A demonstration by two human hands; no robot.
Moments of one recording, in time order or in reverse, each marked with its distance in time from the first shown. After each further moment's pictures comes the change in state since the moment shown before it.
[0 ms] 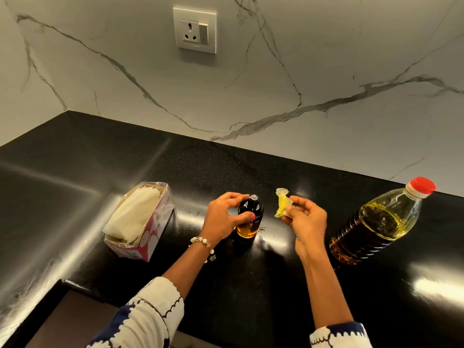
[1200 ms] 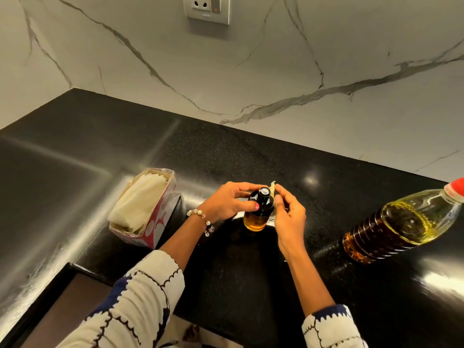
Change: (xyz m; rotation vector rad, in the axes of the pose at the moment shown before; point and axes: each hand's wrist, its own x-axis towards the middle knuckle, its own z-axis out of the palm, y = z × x) left_hand 0.025 0.005 -0.024 -0.260 -0.439 -0.163; right_hand -0.005 0.042 0.042 -0.064 -0.190 -0.195
